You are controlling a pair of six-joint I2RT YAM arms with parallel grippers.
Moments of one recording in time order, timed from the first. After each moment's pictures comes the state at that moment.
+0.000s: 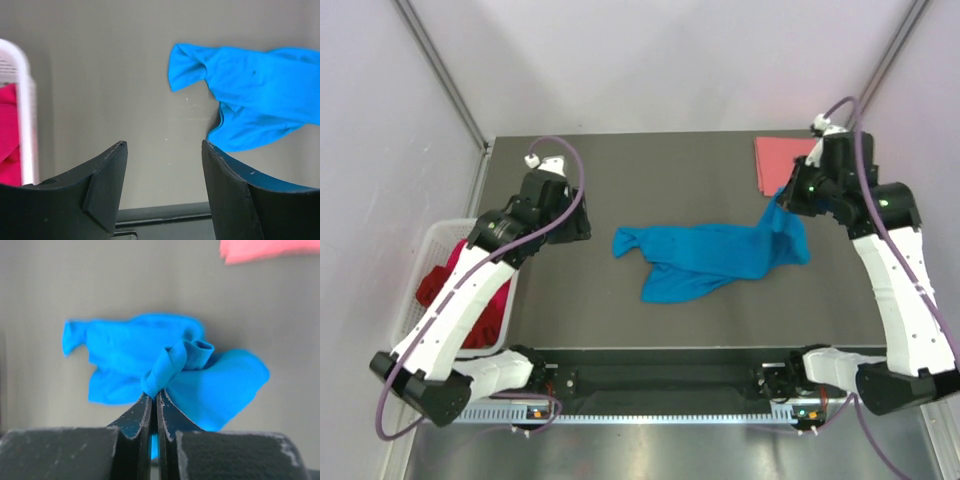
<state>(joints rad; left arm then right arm) -0.50 1.12 1.36 -0.97 -0.24 -0.48 0.21 1.19 1.63 -1.10 0.02 0.34</state>
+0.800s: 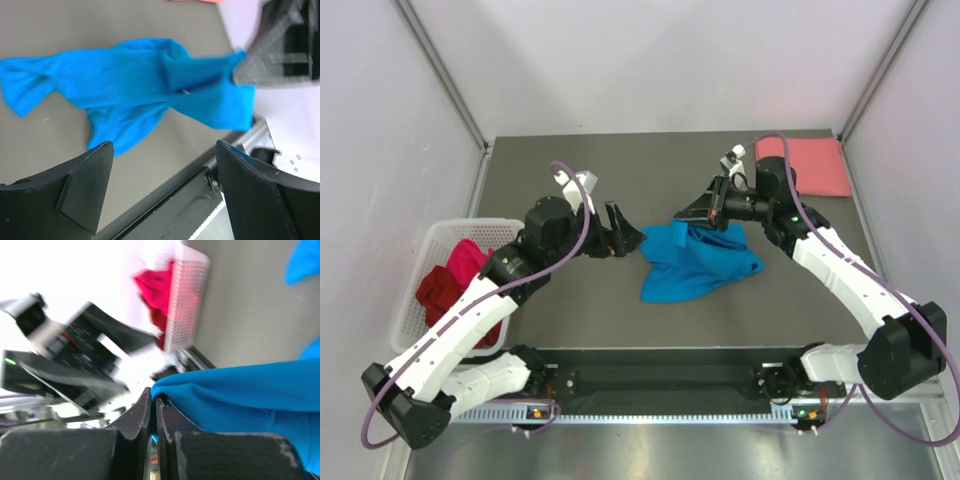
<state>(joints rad) -0.62 0.98 1.03 -0.43 0.16 -0.66 0.42 1.28 1.07 -0.18 -0.77 1.07</state>
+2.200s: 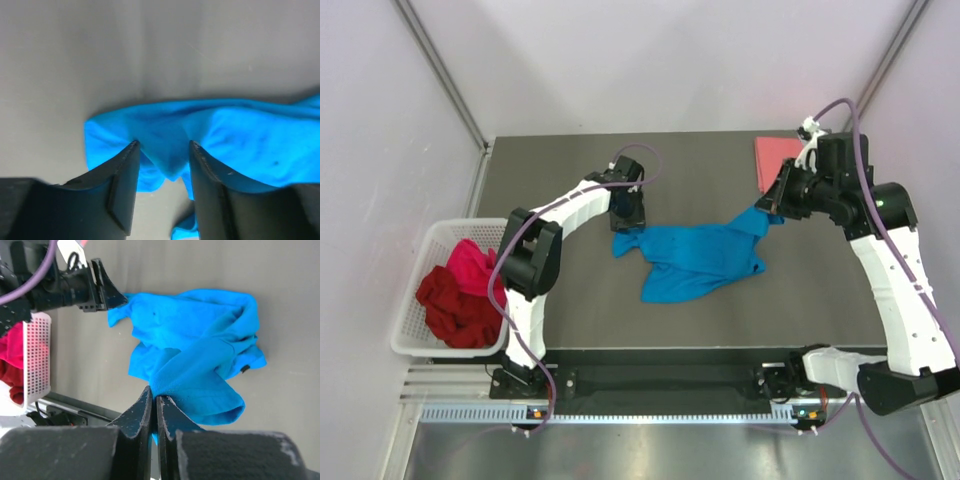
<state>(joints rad) -0.48 2.05 1.59 -0.66 -0.01 -0.53 0.25 1.20 1.60 -1.09 -0.20 0.43</state>
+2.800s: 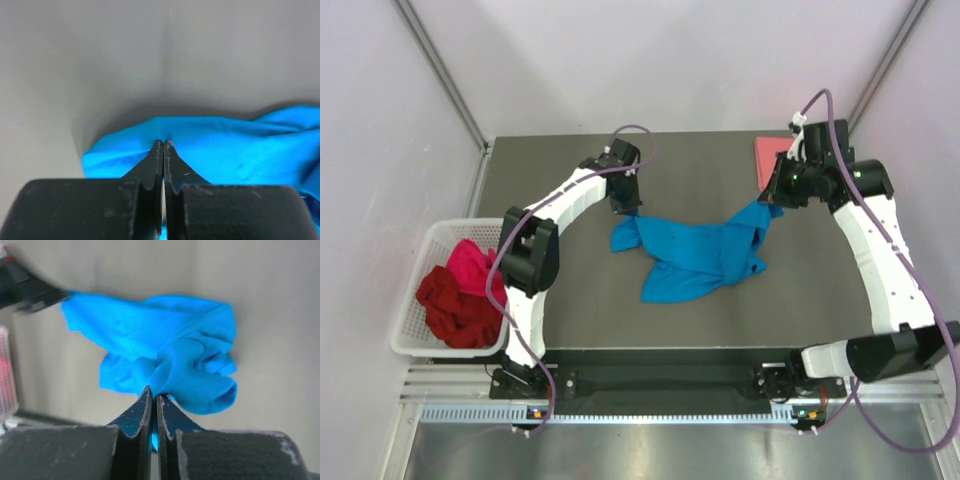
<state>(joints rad) -0.46 2.08 1.74 -0.72 0.03 -0.56 0.20 1.33 1.60 -1.09 -0.15 0.36</state>
